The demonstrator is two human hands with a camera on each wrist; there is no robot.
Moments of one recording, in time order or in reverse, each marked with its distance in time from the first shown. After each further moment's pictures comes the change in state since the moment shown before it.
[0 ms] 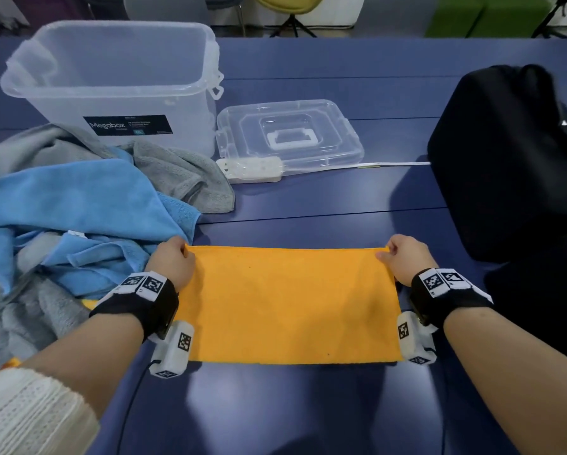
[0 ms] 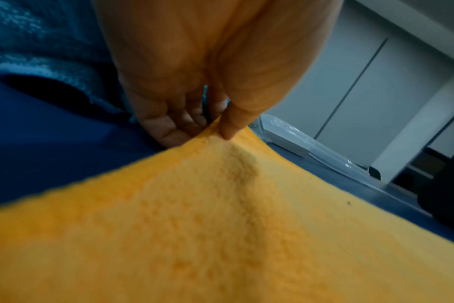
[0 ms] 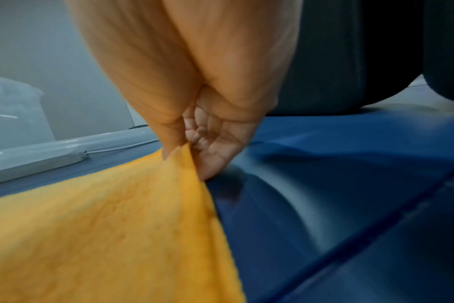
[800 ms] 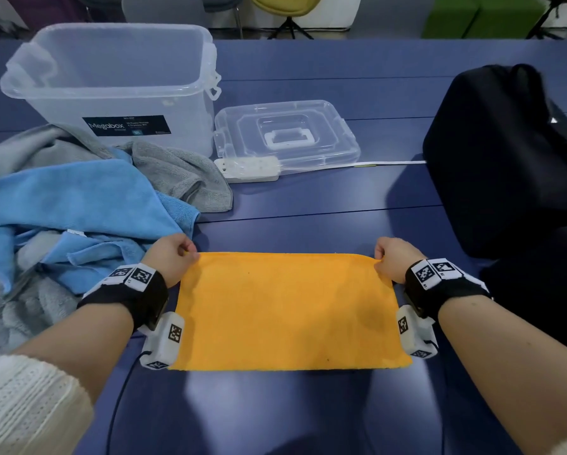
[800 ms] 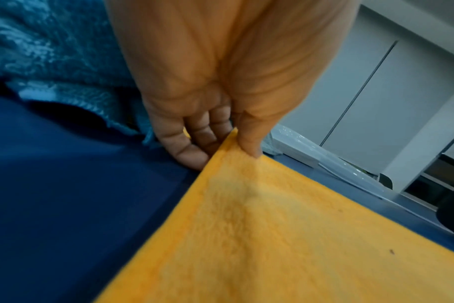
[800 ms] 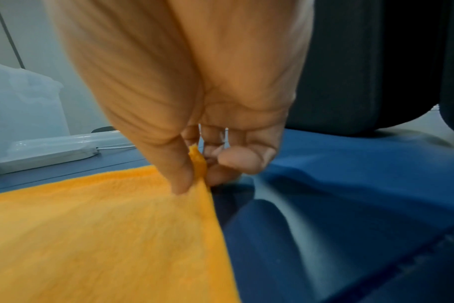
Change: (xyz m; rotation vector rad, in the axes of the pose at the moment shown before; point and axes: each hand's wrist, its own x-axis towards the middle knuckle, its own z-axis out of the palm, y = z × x) left_hand -0.002 0.001 -0.012 -0.090 -0.099 0.088; right_hand -0.001 -0.007 -0.002 -0.262 -0.187 -0.076
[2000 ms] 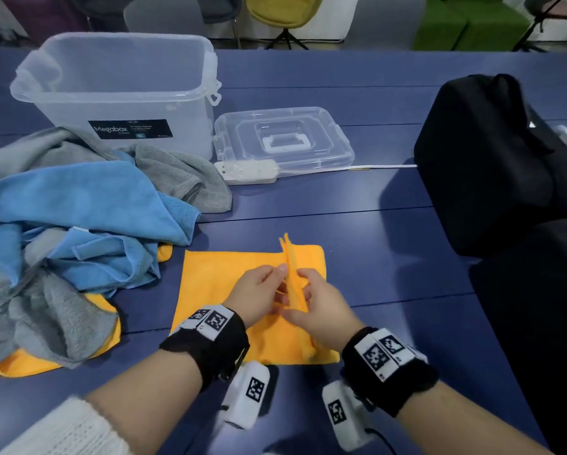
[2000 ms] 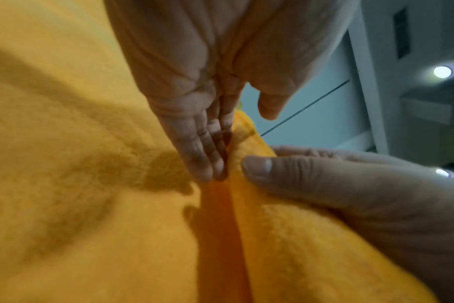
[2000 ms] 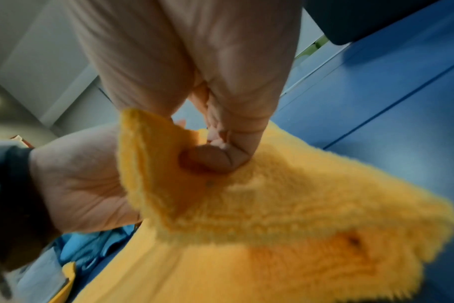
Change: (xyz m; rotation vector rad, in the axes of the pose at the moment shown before) left_hand -0.085 0.085 0.081 -0.726 -0.355 0.016; right_hand -0.114 -0.096 0.061 0.520 -0.016 -0.356
